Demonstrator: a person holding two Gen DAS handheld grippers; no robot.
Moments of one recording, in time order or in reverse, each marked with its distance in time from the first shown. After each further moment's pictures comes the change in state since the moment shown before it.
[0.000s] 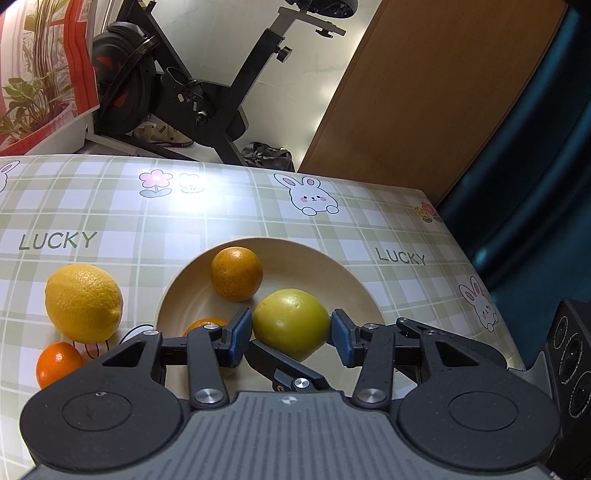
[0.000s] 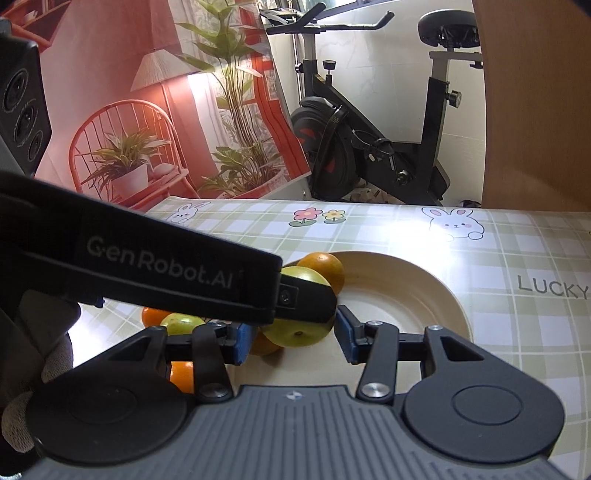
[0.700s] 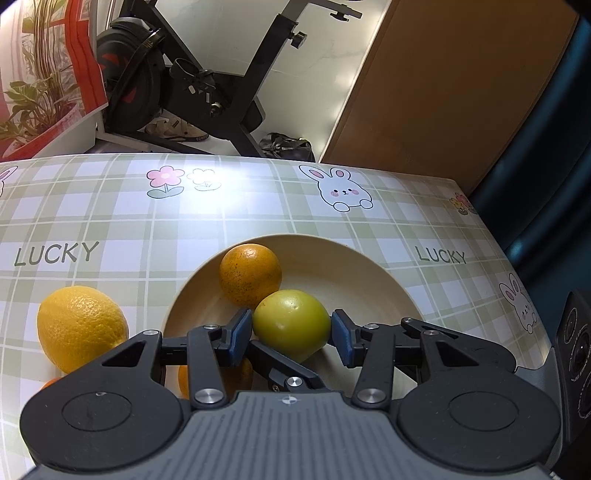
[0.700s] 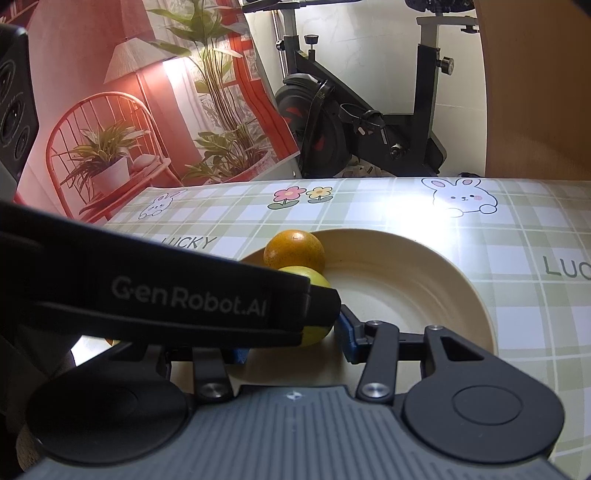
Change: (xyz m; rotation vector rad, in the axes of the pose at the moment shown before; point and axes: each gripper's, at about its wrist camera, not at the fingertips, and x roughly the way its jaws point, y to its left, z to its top) left arm 0.038 0.011 0.015 0.018 0.032 0.071; right arm 0.046 -0.016 0.005 0.057 0.056 -0.006
